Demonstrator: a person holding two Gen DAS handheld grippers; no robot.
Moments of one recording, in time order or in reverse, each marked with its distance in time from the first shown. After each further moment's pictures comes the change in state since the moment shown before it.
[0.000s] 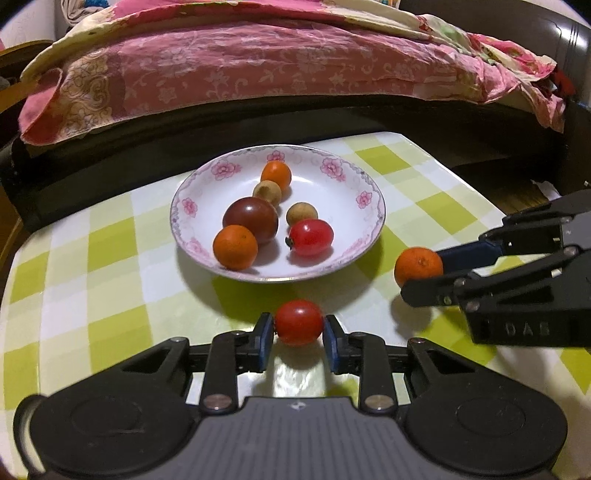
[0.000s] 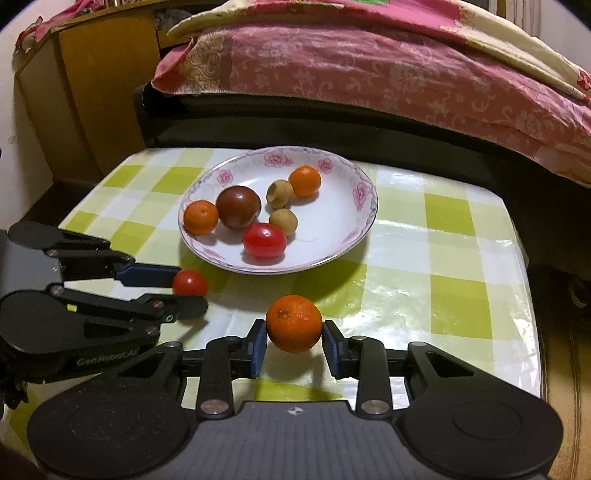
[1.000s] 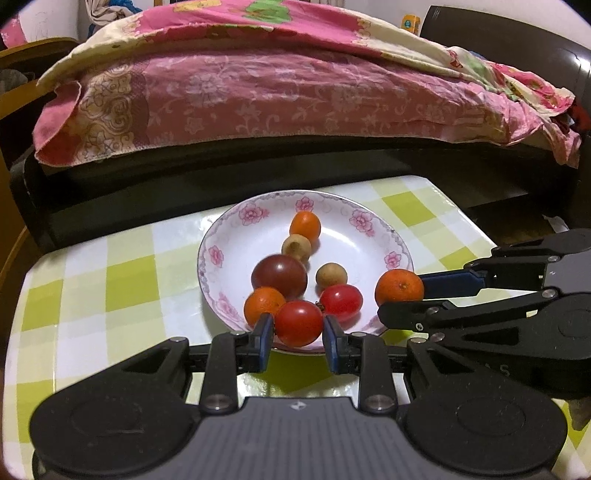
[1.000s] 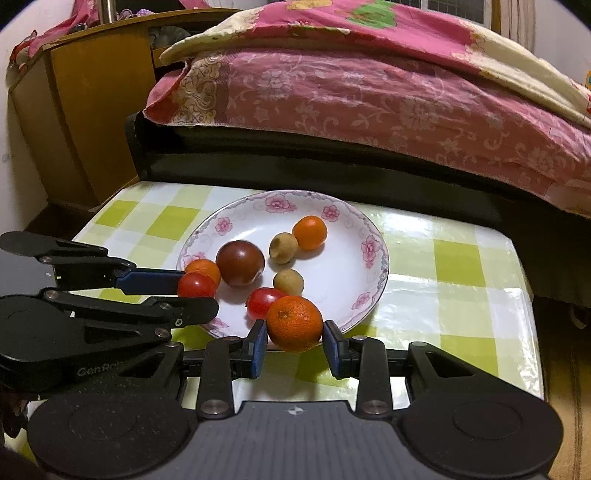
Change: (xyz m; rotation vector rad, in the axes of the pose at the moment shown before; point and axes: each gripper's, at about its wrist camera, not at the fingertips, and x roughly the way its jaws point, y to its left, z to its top) left arm 0.004 0.022 0.037 -0.066 -0.054 0.021; right arm 0.017 0.006 0.038 0.011 -0.050 -0.014
